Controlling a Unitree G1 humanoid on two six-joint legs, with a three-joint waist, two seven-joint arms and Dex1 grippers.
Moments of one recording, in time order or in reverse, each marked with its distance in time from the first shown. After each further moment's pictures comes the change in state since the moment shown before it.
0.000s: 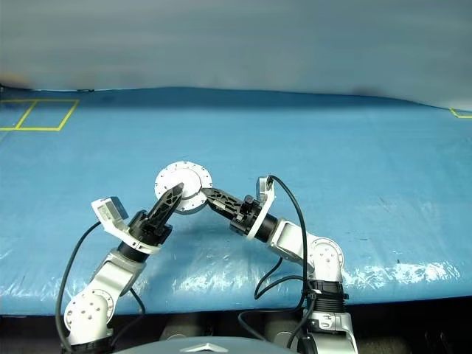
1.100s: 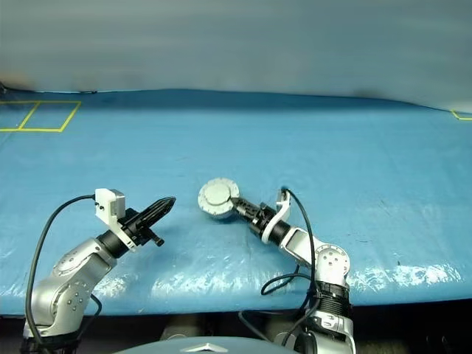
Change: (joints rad) left arm -0.024 0.328 -0.004 -0.057 0.548 -0.042 -0.017; right arm -0.022 0.071 -0.243 0.093 -0.355 -0.002 0.083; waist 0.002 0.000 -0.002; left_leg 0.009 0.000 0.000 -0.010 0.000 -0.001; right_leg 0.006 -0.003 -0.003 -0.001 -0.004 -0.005
